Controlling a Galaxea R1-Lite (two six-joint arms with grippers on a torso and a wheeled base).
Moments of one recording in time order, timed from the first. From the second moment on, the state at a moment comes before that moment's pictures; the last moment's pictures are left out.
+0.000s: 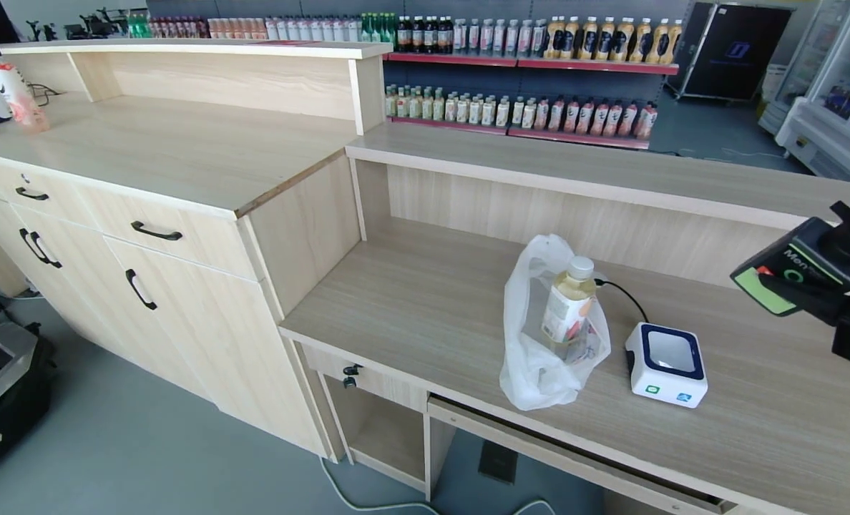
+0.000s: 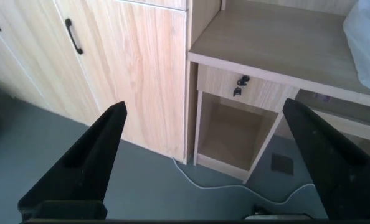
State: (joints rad) left arm 0.00 0.00 0.00 0.00 -0.02 0.00; right arm -0.28 1.31 -0.56 -0.65 0.64 -0.62
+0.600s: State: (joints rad) left arm 0.00 0.00 0.00 0.00 -0.02 0.00; right arm 0.00 1.64 -0.56 -0.67 0.64 -0.58
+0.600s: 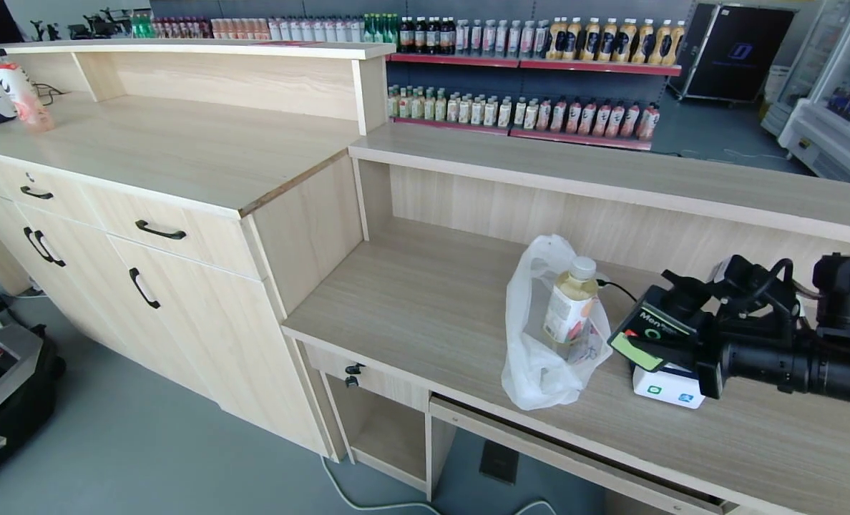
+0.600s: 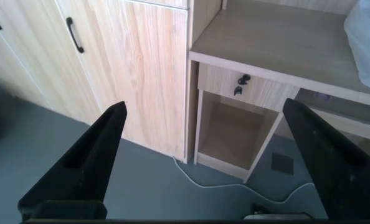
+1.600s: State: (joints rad) left arm 0.00 0.00 0.00 0.00 -0.02 0.00; right arm 0.04 2.03 -0.66 -0.94 0.64 -0.58
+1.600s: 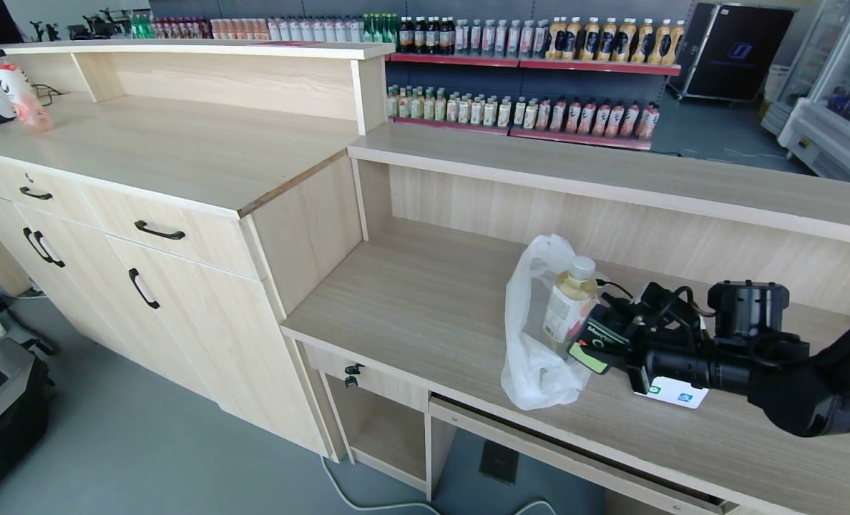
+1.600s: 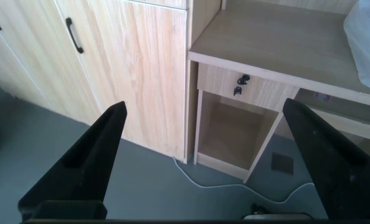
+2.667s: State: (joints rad) left arm 0.00 0.00 0.00 0.00 -0.02 0.00; right arm 0.10 2.28 -0.86 -0.97 0.64 -0.55
